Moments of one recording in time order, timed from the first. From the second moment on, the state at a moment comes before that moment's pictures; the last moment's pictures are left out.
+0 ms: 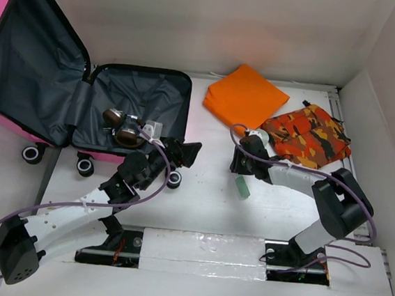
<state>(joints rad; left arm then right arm) -0.82 0.82 0.45 0.44 -0.23 -0.54 0.59 1.60 0.79 -0.05 0.15 0.54</state>
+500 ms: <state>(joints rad) -0.82 0.63 0.38 0.41 -0.41 -0.58 0.63 1.50 1.04 -0.10 -0.05 0.55</state>
